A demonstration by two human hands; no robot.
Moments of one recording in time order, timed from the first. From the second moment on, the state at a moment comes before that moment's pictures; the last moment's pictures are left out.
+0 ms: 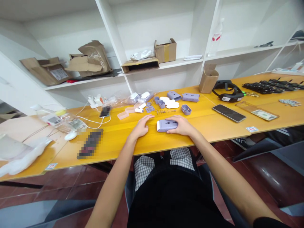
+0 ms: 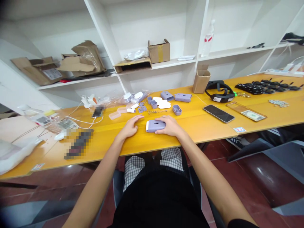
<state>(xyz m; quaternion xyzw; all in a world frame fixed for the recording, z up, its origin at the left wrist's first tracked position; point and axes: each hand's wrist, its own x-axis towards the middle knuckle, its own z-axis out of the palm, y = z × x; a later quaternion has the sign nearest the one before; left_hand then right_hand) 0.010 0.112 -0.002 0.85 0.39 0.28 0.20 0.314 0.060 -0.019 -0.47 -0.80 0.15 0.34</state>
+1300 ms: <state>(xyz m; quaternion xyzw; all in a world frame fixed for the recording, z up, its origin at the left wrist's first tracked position) 0.013 0.107 0.004 0.86 0.40 0.26 0.20 0.309 0.058 -0.014 -0.49 -0.79 0.15 0.34</state>
